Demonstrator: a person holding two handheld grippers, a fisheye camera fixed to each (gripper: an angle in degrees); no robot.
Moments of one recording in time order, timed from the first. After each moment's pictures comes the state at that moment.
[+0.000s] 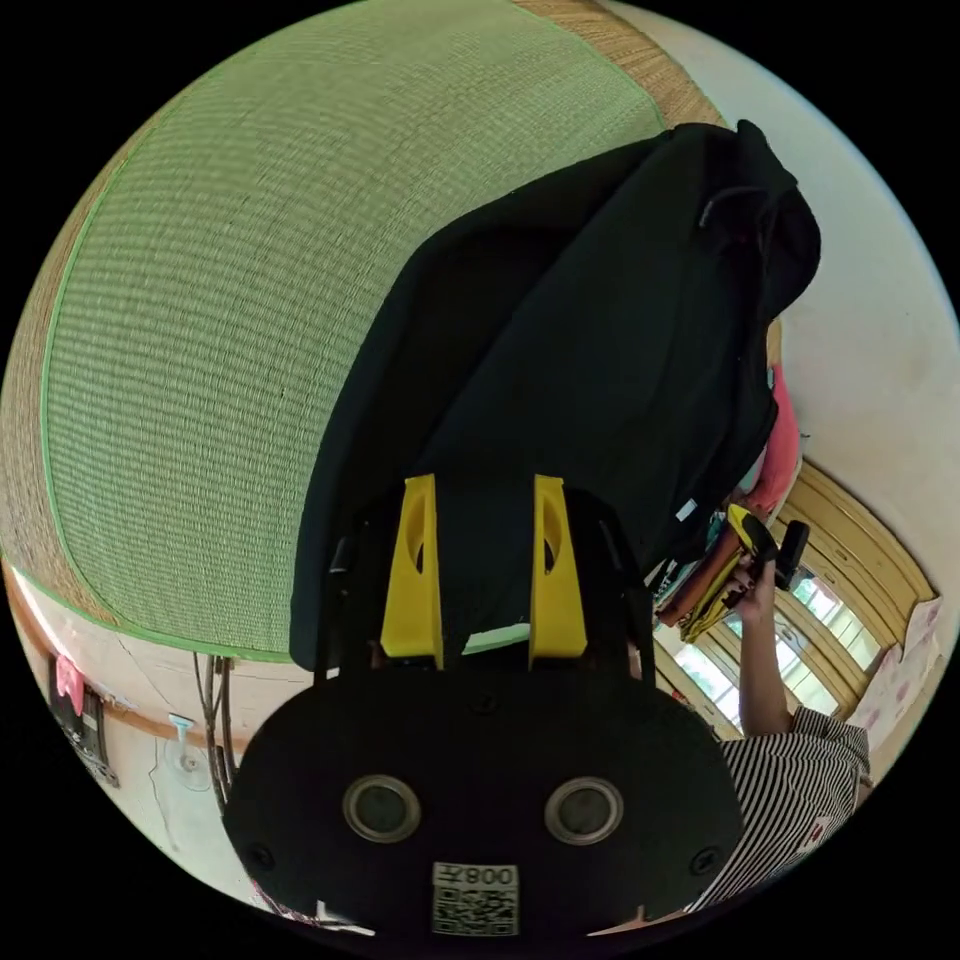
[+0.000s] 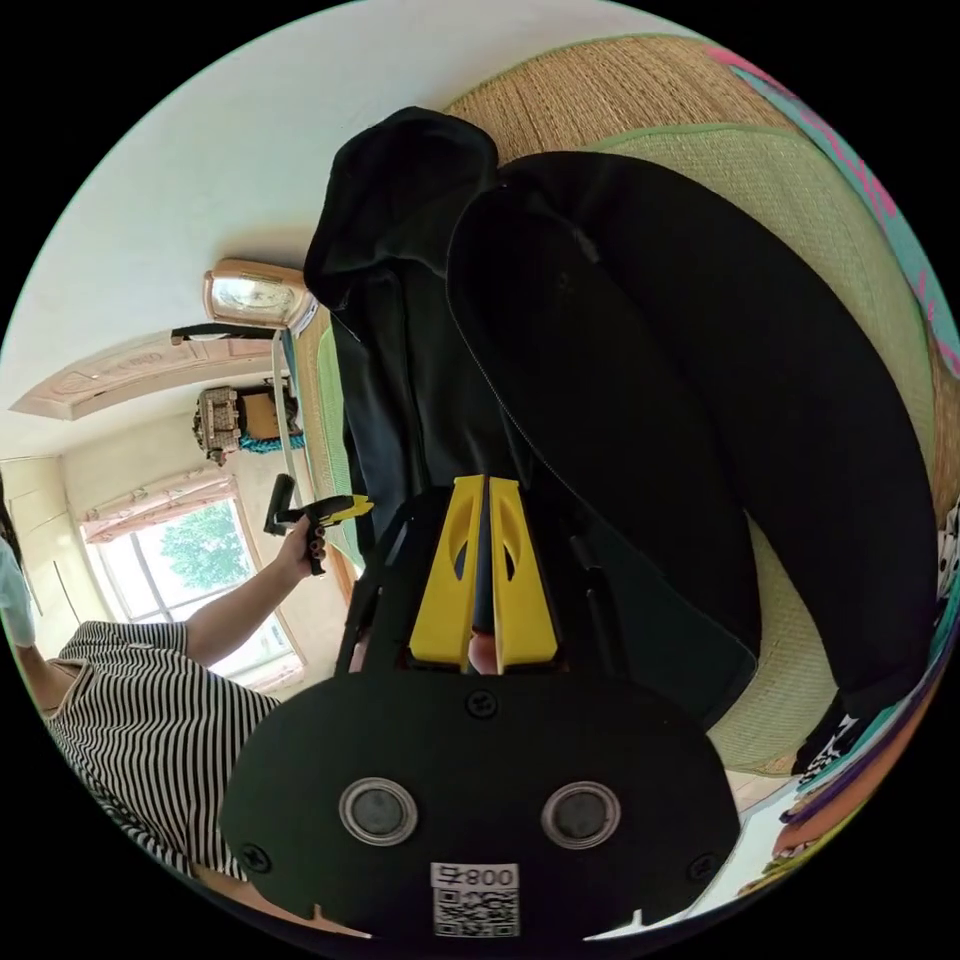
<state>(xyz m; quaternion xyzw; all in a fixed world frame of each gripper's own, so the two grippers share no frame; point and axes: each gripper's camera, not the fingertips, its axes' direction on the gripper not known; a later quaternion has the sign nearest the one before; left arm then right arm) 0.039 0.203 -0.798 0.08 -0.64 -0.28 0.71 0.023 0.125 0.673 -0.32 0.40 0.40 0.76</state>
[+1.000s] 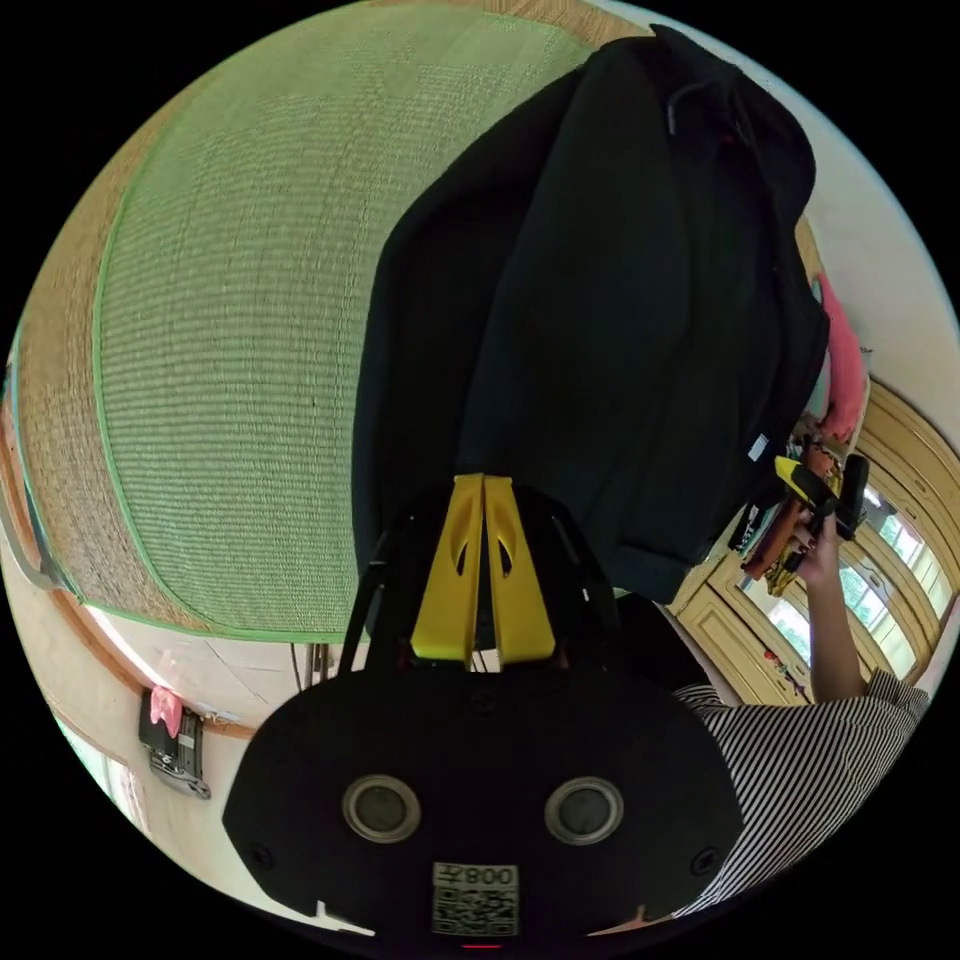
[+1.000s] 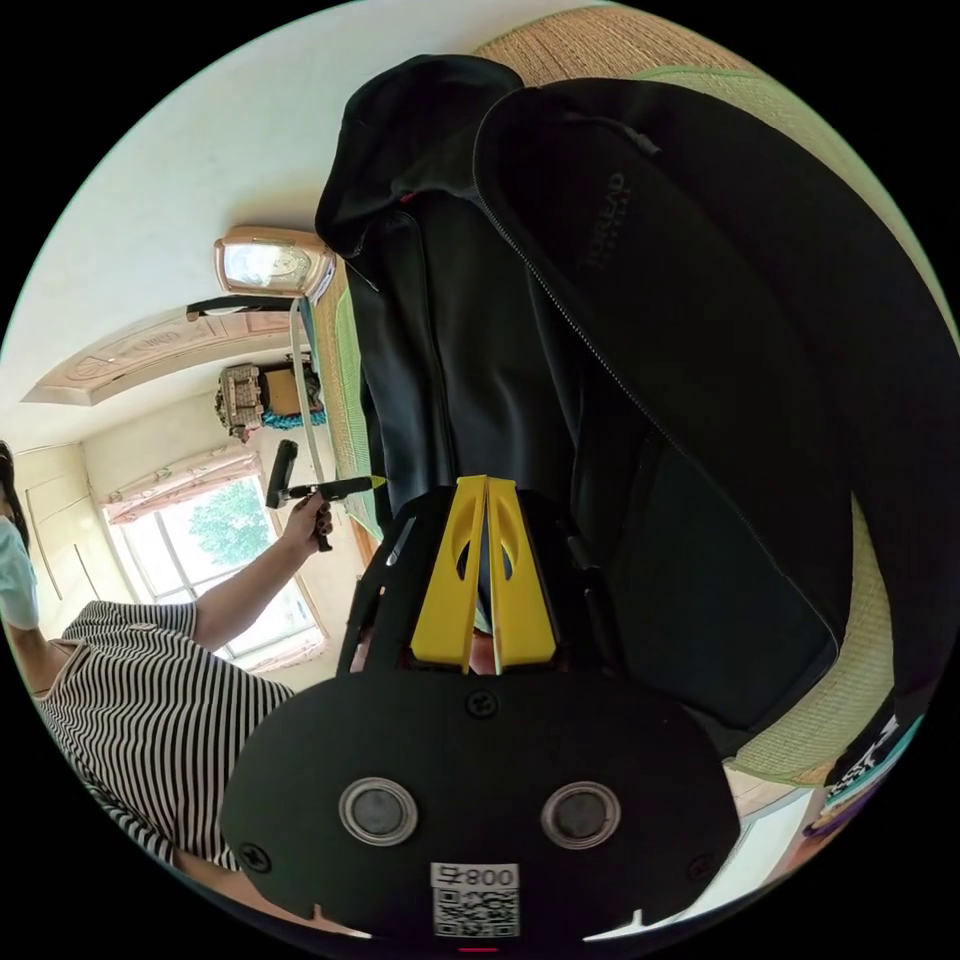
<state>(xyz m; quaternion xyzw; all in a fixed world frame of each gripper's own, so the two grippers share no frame) 0.104 0.272 -0.749 0.01 -0.72 -0.22 0.66 0.031 0.165 0.663 -0.33 0.35 0.42 0.77</state>
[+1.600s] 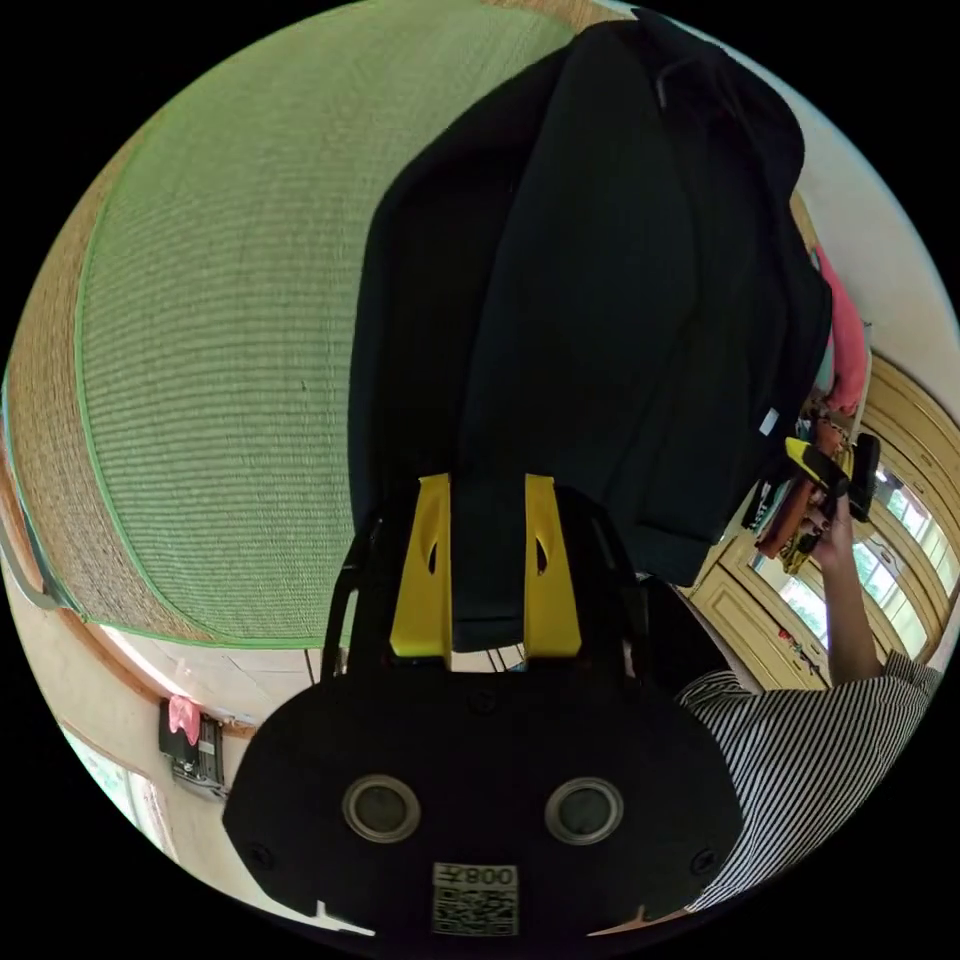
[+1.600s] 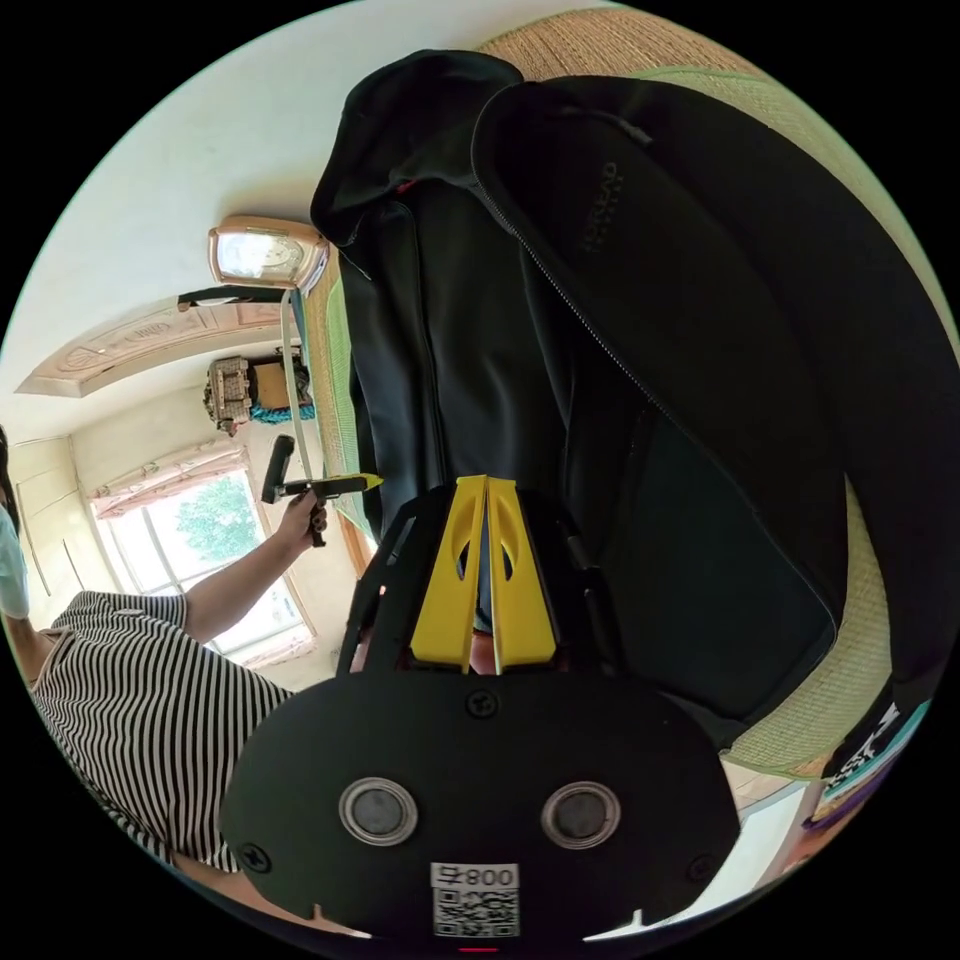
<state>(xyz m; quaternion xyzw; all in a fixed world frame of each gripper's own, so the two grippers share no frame) 0.053 0.324 -0.728 -0.05 -0.72 -0.27 0.63 0.017 0.171 0.657 -0.34 0.37 0.42 0.76</state>
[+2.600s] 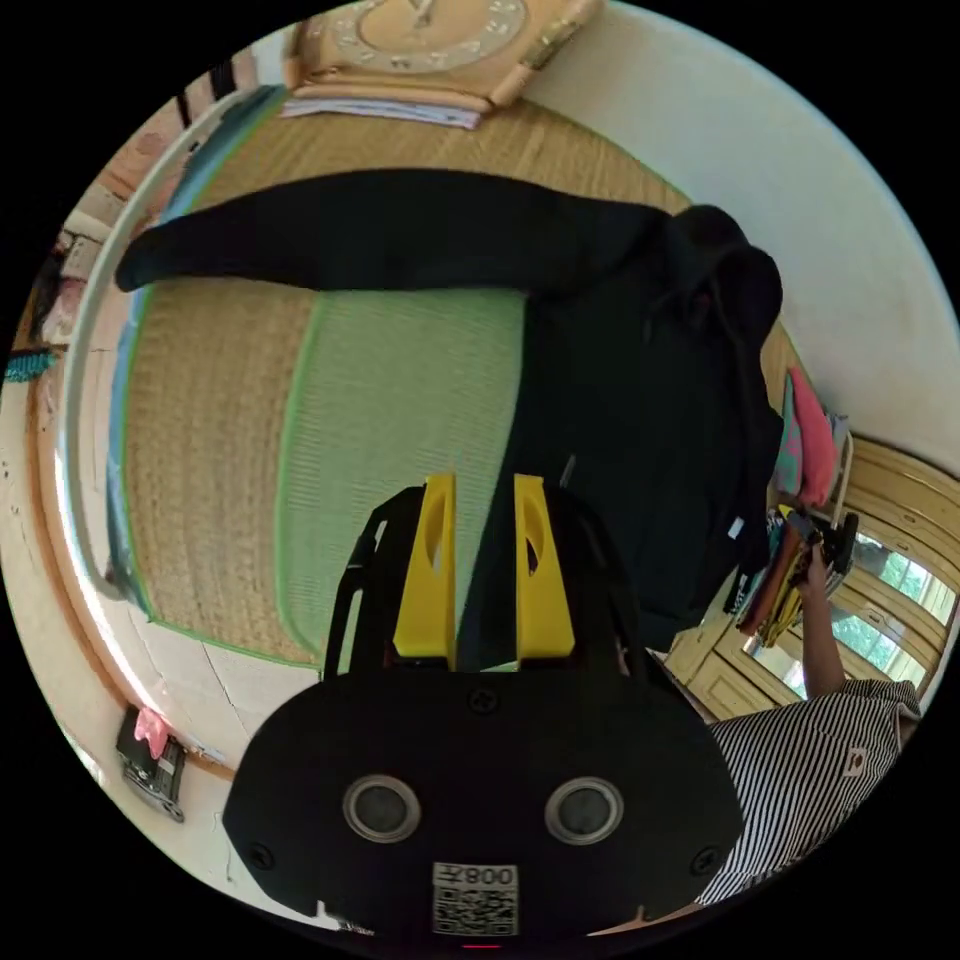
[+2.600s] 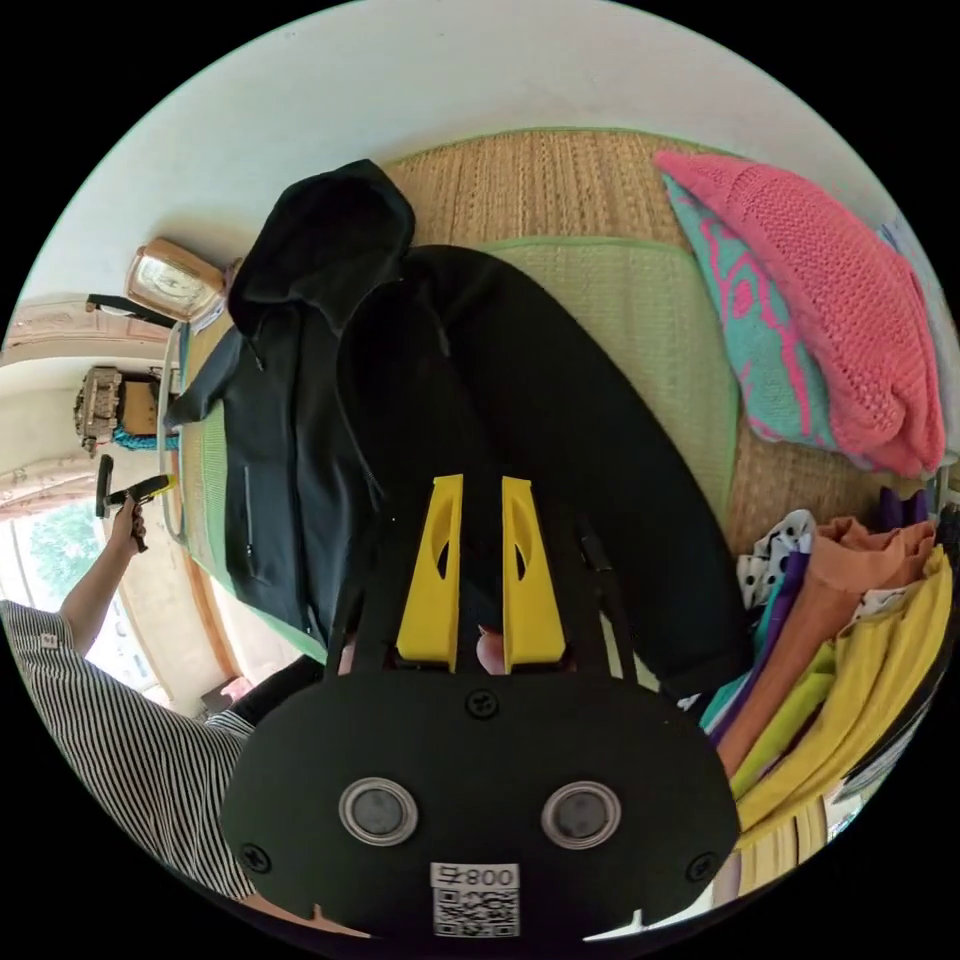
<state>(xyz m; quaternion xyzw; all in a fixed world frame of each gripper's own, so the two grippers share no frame) 0.126 0.286 -0.703 0.06 -0.72 -0.19 0.66 -0.009 0.054 0.640 -0.37 0.59 0.27 0.66</state>
